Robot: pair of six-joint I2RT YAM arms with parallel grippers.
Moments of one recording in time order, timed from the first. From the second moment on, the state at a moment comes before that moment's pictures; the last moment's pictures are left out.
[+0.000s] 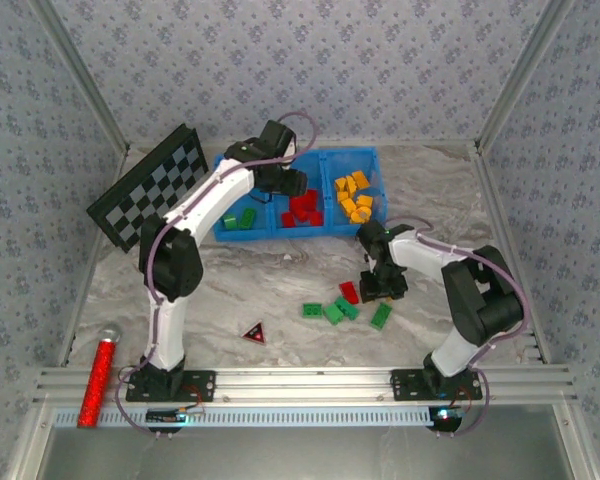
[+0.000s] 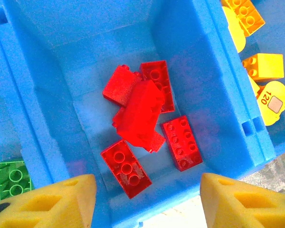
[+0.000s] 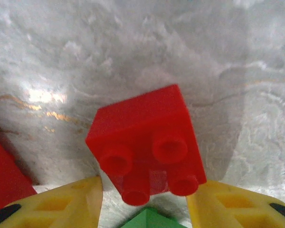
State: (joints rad) left arm -0.56 2.07 2.00 -0.91 0.03 -0.30; right arm 0.46 1.64 0.92 -0.90 -0.02 0.31
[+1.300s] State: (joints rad) left arm -0.50 1.71 1.66 -0.87 0.04 -0.29; right arm 0.51 1.75 1.54 -1.03 0.09 0.16
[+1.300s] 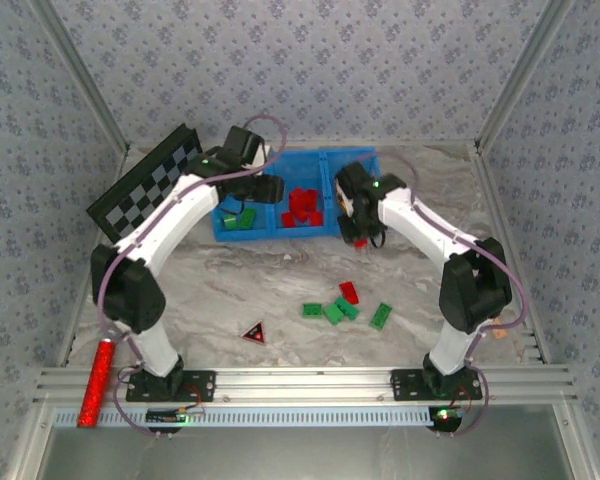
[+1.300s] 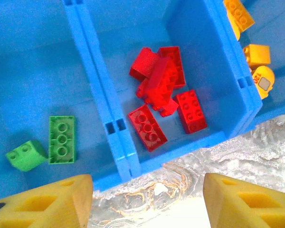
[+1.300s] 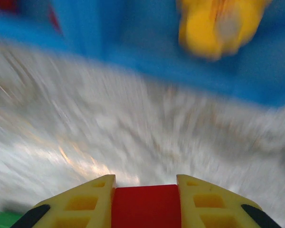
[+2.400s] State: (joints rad) left arm -0.54 1.41 1.22 -0.85 0.11 -0.46; right arm 0.60 2.48 2.43 -1.03 0.11 -0.09
